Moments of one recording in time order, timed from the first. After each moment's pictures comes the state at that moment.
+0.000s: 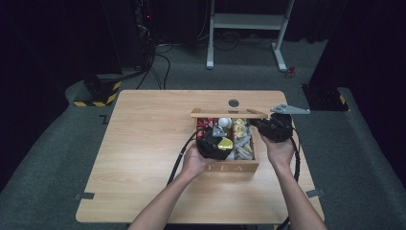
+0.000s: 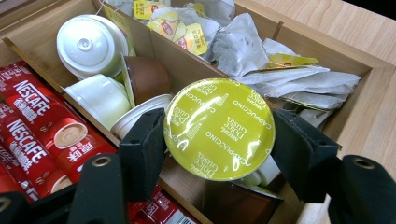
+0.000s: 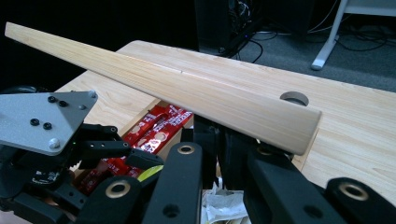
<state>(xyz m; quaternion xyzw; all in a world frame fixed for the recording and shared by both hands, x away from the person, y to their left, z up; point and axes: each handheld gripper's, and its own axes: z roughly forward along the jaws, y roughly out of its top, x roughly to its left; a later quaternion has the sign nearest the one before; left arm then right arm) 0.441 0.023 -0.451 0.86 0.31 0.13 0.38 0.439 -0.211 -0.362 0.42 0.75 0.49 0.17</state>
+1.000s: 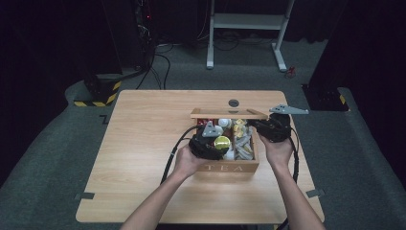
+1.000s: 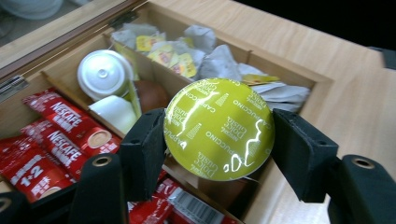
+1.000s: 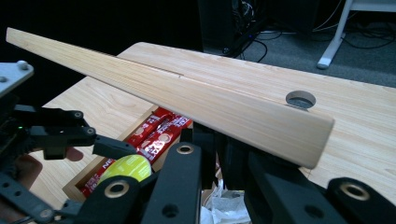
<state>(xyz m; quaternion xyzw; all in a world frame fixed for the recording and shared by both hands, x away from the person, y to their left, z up) 0.422 0.047 -0.423 0.85 0.28 0.13 0.43 0.442 -0.209 -0.367 0.42 0.74 0.50 0.16</state>
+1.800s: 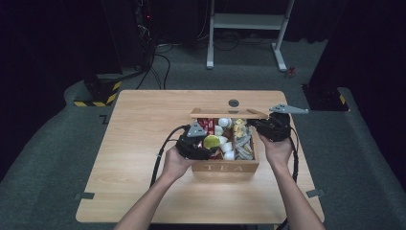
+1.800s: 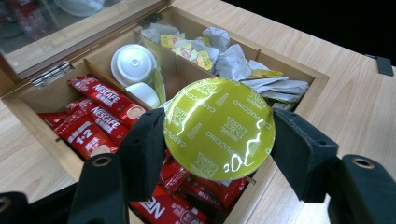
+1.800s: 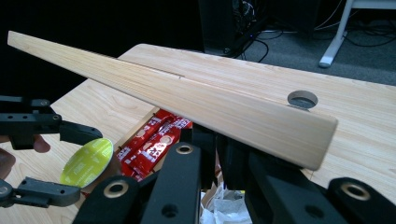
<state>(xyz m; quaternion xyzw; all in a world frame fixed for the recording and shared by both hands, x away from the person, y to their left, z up) 0.410 0.082 -0.410 0.84 0.30 0.14 0.43 0.443 -0.208 -0.366 0.42 0.74 0.50 0.15</state>
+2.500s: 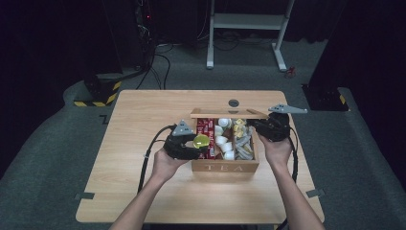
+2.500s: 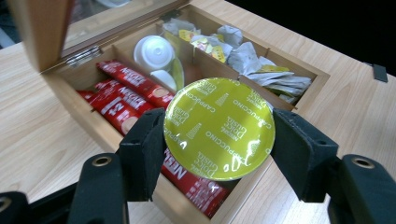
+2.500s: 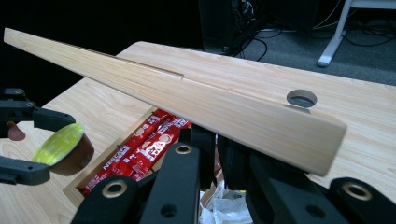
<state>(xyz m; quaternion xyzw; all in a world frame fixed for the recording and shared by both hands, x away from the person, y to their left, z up) 0.402 0.117 -0.405 0.82 0.33 0.13 0.44 0.444 -0.206 -0.366 0.42 0.74 0.49 0.15</state>
